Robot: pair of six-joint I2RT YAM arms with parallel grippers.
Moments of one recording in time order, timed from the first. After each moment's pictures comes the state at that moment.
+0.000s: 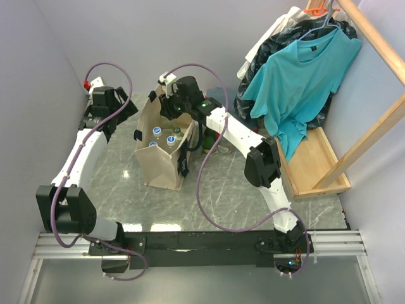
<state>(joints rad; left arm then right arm) -0.06 1.43 1.30 -0.40 -0.20 -0.56 0.70 2.29 2.24 -0.40 -0.24 -0.03</state>
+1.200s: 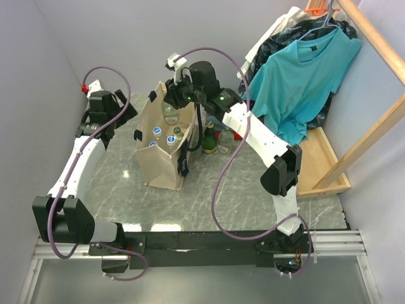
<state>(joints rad) -0.06 1.35 1.23 -0.38 -0.17 -0.57 0.71 2.04 2.20 -0.45 -0.25 -0.06</state>
